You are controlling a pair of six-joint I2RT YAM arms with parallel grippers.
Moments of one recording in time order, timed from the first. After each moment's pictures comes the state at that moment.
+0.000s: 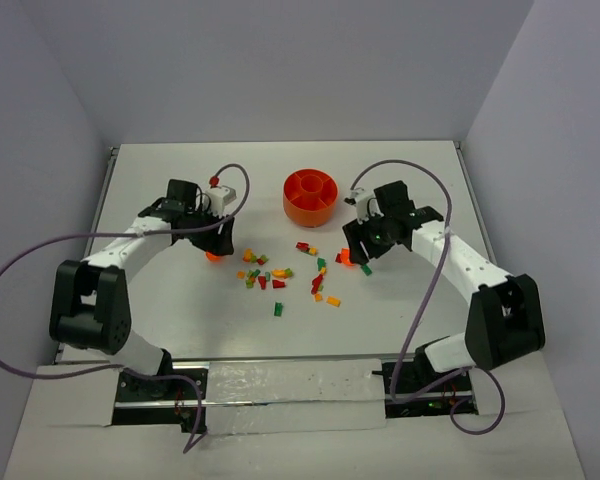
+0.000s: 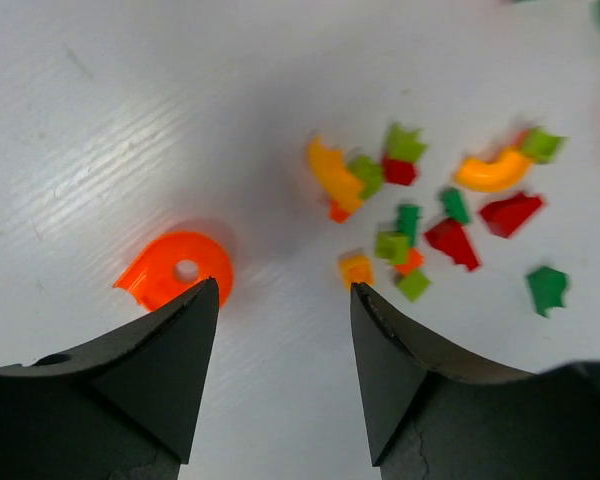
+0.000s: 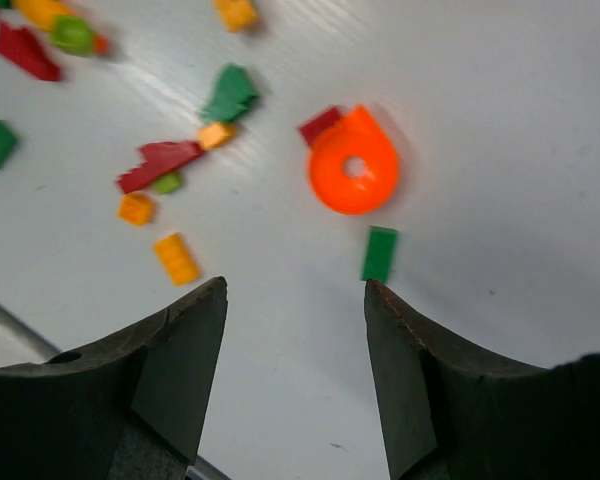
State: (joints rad) left arm -0.23 1.54 1.00 -0.47 0.40 0.22; right arm 0.32 1.39 0.99 -0.64 -0.31 -0.20
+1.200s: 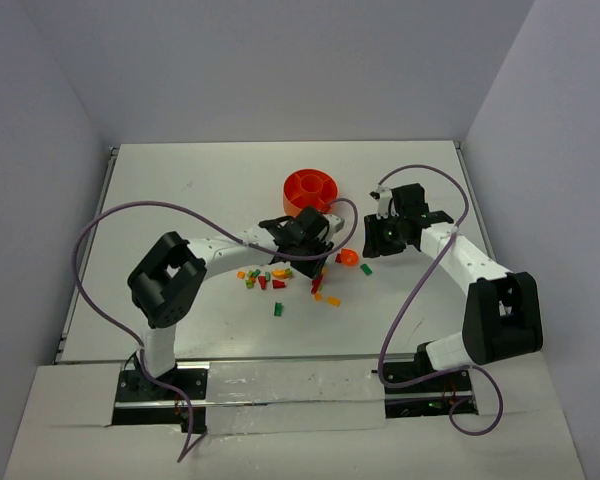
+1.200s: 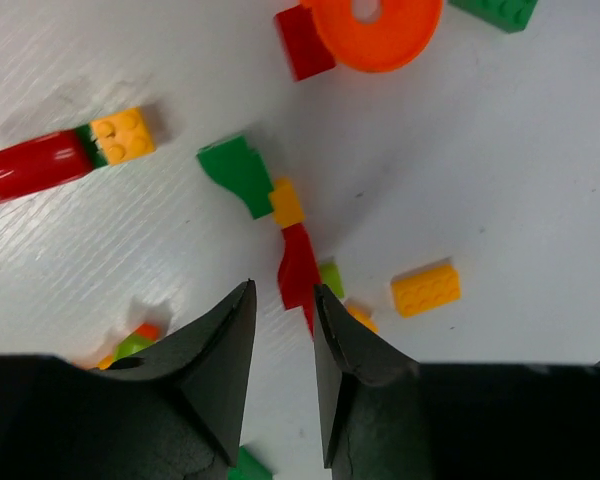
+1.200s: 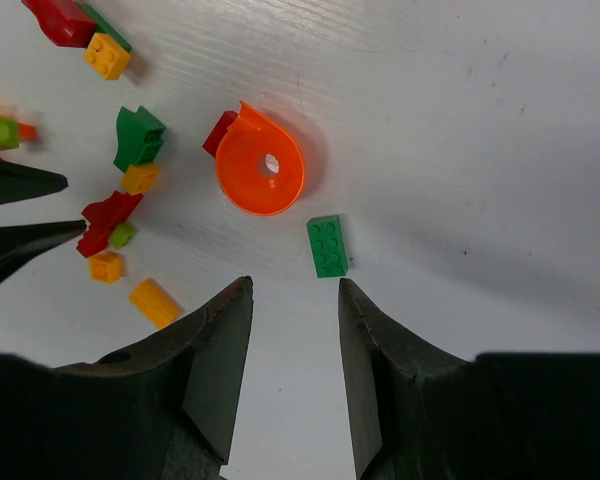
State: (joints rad) left arm -0.91 1.91 1.33 -0.42 0.06 -0.24; right arm 0.18 1.41 0.92 -0.55 -0.29 0.02
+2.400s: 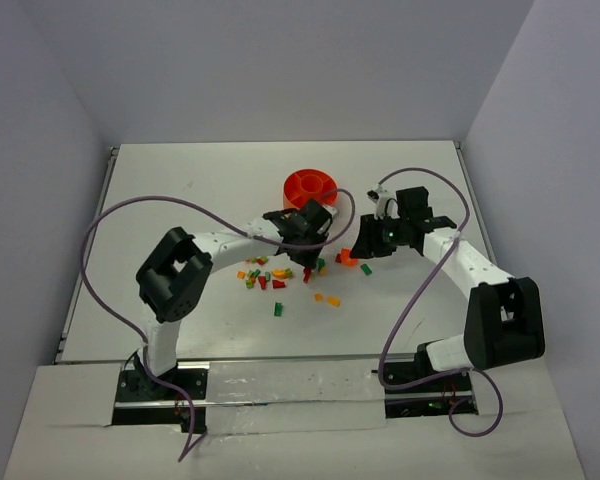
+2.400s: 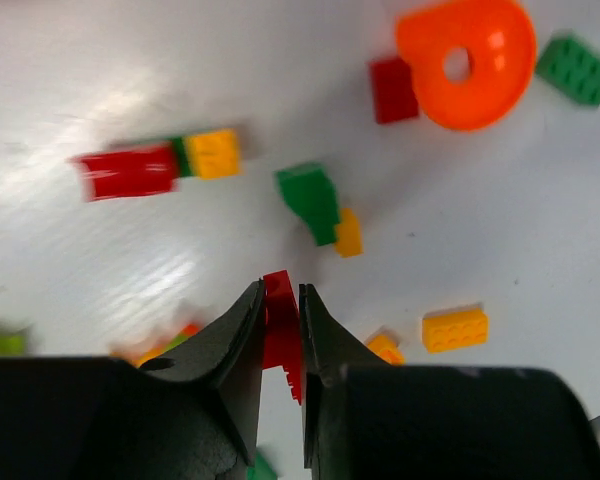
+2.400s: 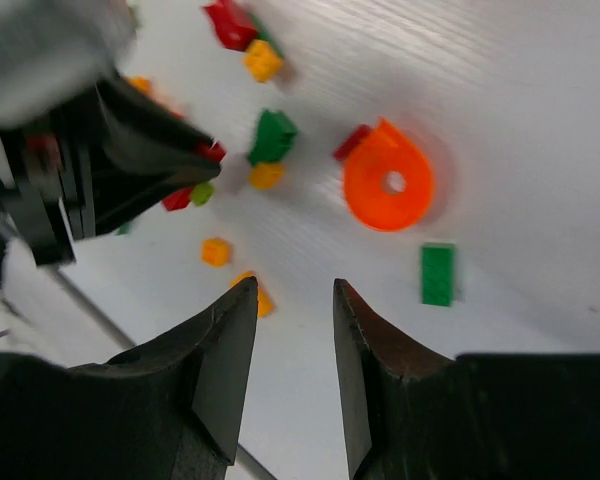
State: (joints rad) left arm -0.91 2.00 1.46 -0.52 -0.03 -0.32; right arm 0.16 1.39 0.88 -0.48 -0.56 0.06
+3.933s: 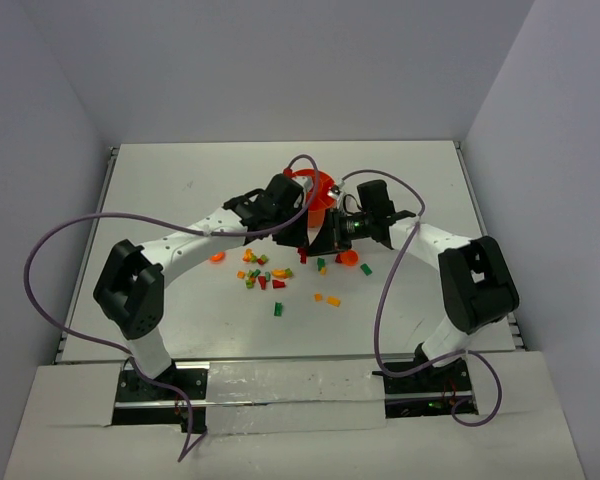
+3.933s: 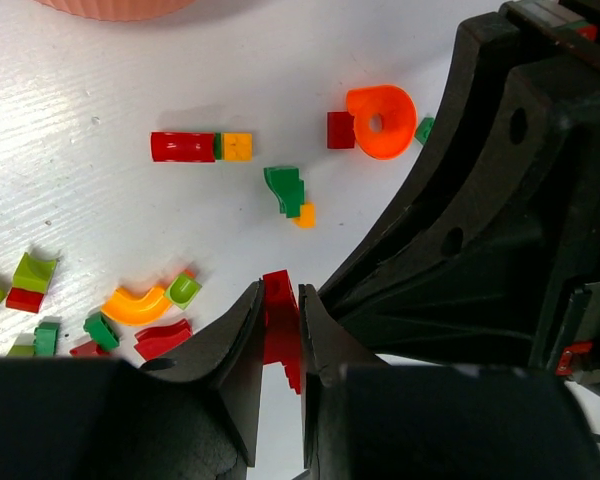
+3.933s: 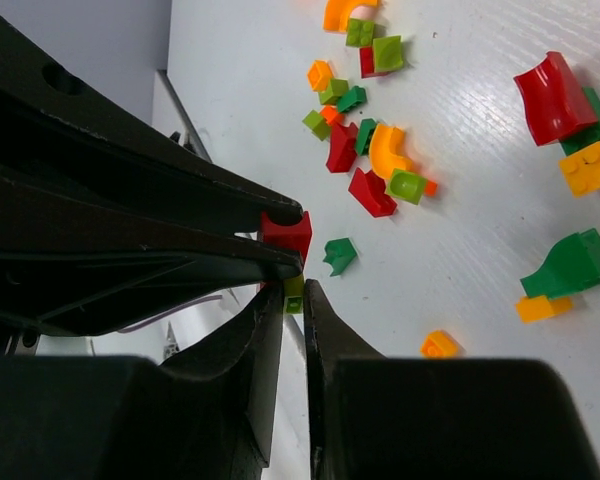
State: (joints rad) left arm -0.80 1.75 1.41 -0.52 0.05 -0.52; right arm 0.35 1.63 0.95 -0.12 -0.91 0.50
